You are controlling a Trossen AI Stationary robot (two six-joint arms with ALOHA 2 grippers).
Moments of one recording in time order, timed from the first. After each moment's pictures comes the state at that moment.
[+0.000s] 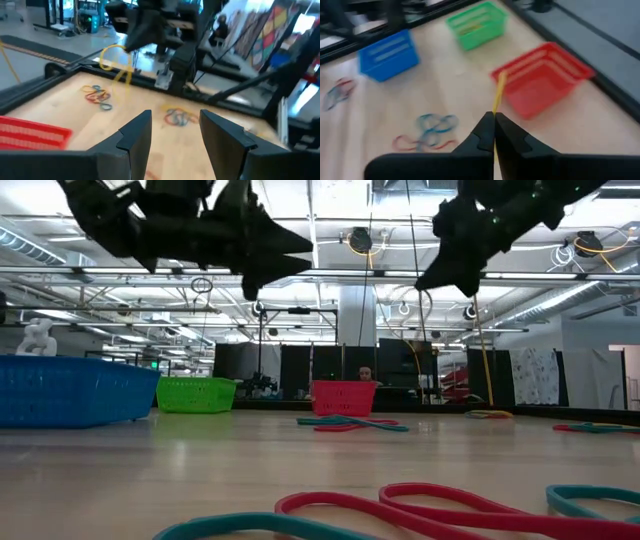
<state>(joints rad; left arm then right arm) 0.14 1.41 0.56 0.80 0.10 -0.26 -0.42 1.05 0.79 -0.30 -0.16 0.15</state>
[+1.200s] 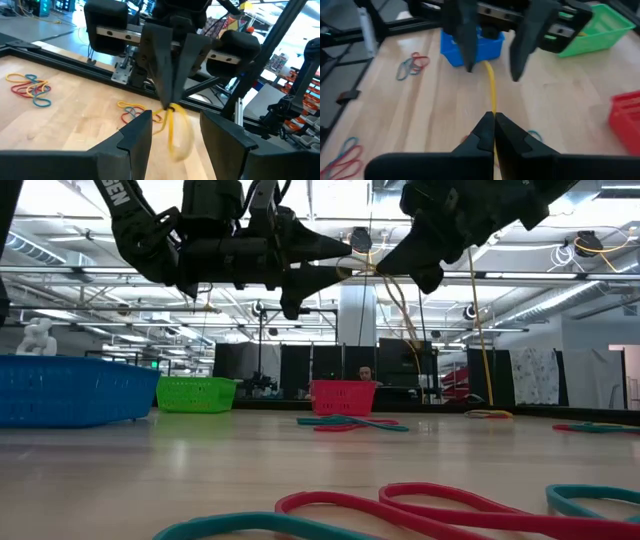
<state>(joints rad) 0.12 1.69 0.68 1.00 0.29 -0.36 -0.06 1.28 0.79 -0.01 -0.09 0.17</state>
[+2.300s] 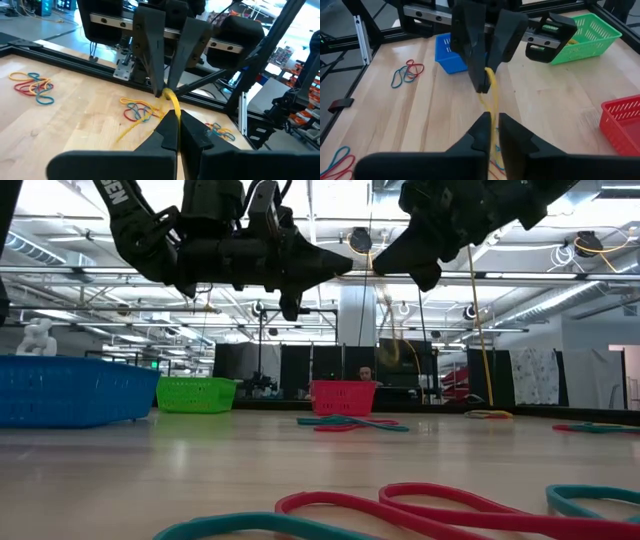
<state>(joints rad) 0.11 1.69 0.68 0.98 0.28 -0.33 -0.06 1.28 0.79 0.02 -0.08 0.17</state>
